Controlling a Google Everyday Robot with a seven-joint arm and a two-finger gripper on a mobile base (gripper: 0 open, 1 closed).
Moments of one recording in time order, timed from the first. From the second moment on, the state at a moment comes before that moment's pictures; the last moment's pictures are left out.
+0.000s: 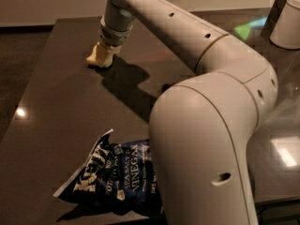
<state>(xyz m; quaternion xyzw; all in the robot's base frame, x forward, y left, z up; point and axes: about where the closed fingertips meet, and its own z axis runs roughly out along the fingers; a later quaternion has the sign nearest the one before) 0.739 0.140 0.851 -0.49 0.84 0.10 0.21</state>
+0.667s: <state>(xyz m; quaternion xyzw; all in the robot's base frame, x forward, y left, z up) 0.716 0.115 0.897 -0.51 0.81 0.13 0.24</state>
